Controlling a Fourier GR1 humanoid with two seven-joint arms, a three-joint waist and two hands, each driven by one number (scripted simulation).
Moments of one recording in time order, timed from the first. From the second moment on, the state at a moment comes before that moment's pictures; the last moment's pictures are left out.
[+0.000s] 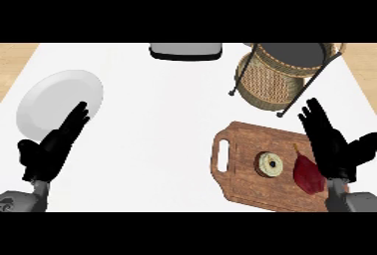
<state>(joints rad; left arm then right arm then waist) -0.09 0.51 -0.21 -1.39 0.29 0.08 -0.04 -0.08 -0.34 0.12 -1.46 -0.39 -0.21 0.04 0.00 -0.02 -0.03</state>
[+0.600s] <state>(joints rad) 0.03 0.34 -0.24 -1.35 0.23 0.30 -0.03 -0.13 -0.45 -0.12 -1.45 -0.33 -0.31 -0.12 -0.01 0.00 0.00</state>
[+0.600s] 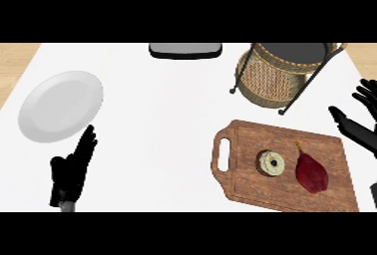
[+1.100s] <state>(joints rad) 0.05 0.28 -0.26 -1.37 0.17 0.36 -0.01 0.07 -0.58 -0.12 -1.70 -0.34 -0.12 -0.02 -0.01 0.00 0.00</state>
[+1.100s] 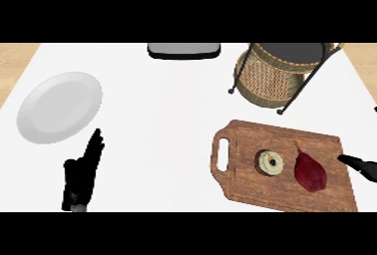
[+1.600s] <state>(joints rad) 0.06 0.27 -0.26 -1.37 0.15 0.36 -0.03 0.16 -0.89 0.02 -1.97 -0.09 -0.02 0.36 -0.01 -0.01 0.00</state>
